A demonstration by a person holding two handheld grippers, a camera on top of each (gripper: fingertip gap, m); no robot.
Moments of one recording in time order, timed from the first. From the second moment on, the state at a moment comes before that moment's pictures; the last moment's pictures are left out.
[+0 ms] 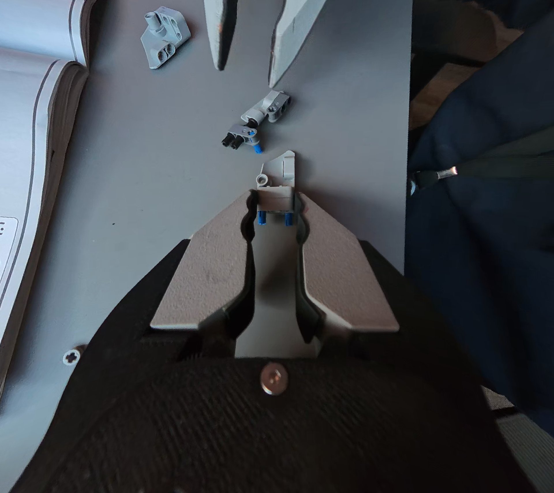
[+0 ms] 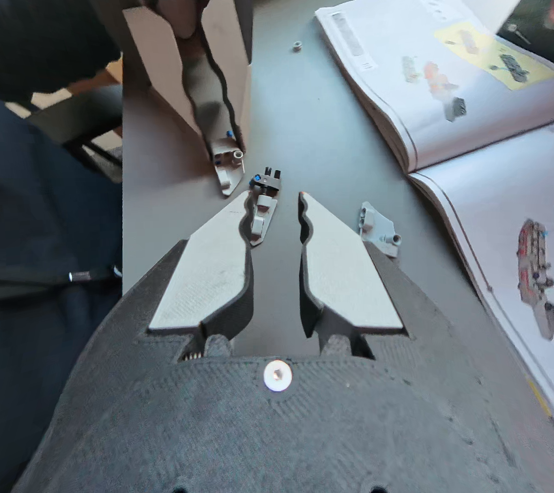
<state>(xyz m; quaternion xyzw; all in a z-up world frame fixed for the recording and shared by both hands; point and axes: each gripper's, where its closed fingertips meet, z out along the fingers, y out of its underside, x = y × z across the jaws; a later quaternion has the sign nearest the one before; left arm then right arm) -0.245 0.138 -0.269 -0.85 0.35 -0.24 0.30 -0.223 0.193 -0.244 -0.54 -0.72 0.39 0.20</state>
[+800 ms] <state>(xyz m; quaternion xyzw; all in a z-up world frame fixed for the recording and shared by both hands) -0.247 0.137 -0.269 -0.83 0.38 -0.25 0.32 -0.219 0.173 -0.259 -0.57 -0.70 0.38 0.19</state>
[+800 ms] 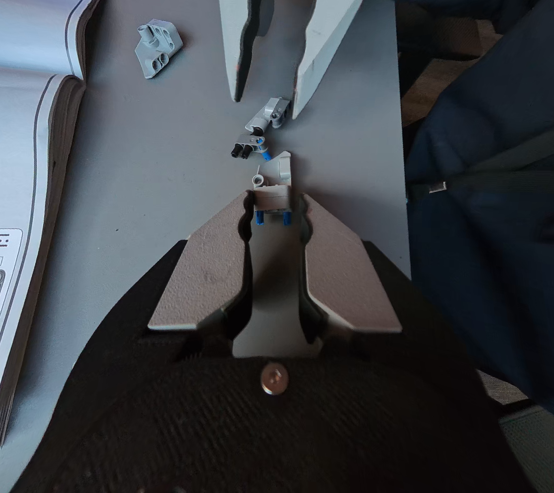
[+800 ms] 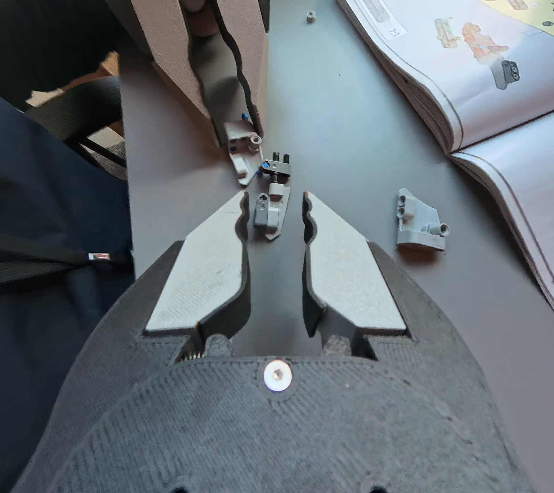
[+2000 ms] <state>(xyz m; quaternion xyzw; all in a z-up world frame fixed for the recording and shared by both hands) -0.246 0.145 -0.269 -0.85 0.33 -0.23 0.33 -0.227 0.166 -0.263 -0.44 -0.80 0.13 0.38</state>
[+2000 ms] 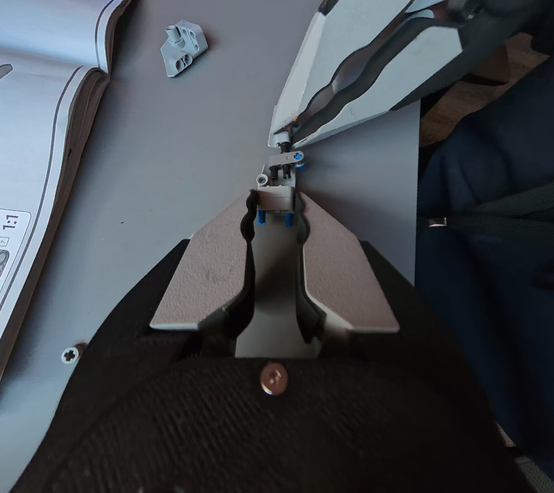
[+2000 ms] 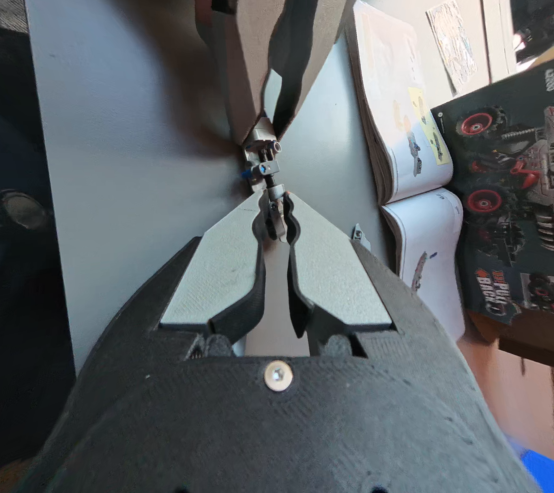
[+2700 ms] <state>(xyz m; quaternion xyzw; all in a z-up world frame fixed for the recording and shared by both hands) -0.248 0.146 -0.269 -0.86 0.29 -0.26 0.32 -0.233 0.165 -0.263 -0.30 -0.82 -0.09 0.48</state>
